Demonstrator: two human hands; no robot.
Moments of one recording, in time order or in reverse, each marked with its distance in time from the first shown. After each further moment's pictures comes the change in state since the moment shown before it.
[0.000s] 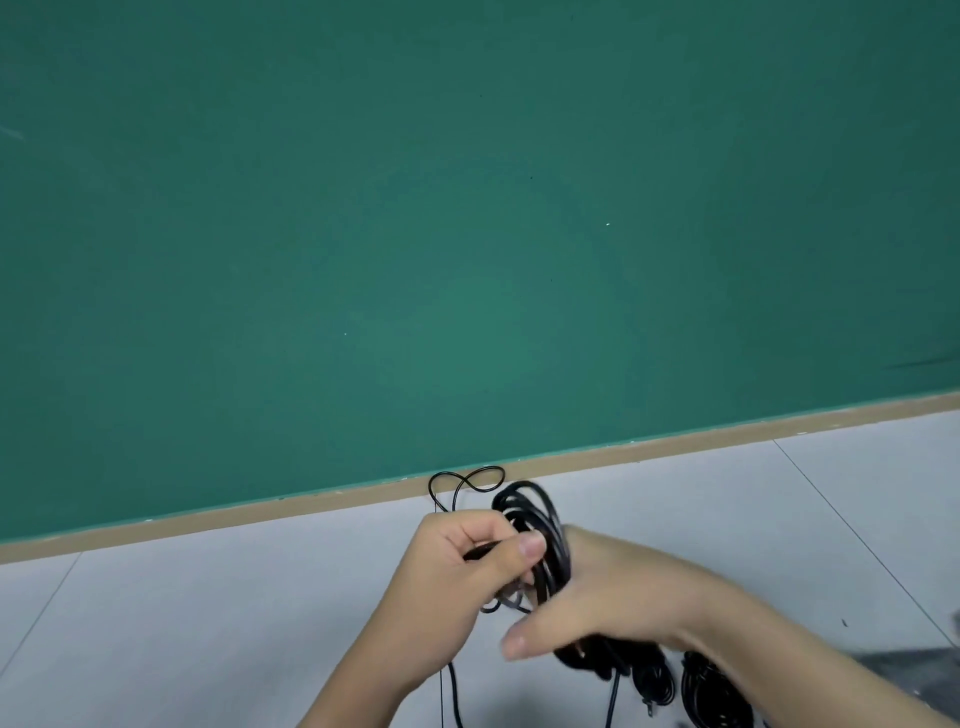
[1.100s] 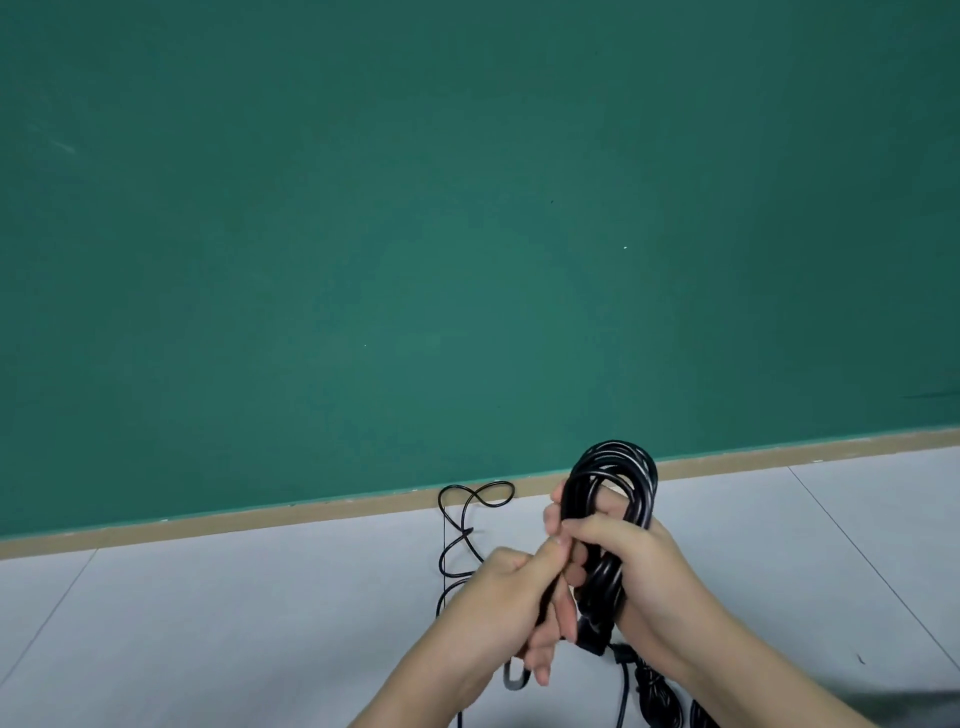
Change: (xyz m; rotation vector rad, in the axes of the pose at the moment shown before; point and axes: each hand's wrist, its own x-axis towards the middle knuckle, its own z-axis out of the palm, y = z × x) left_hand 0.010 -0.016 0.024 0.004 -0.149 -0.413; right_hand 0.006 0.012 0.008 0.696 0.610 -0.150
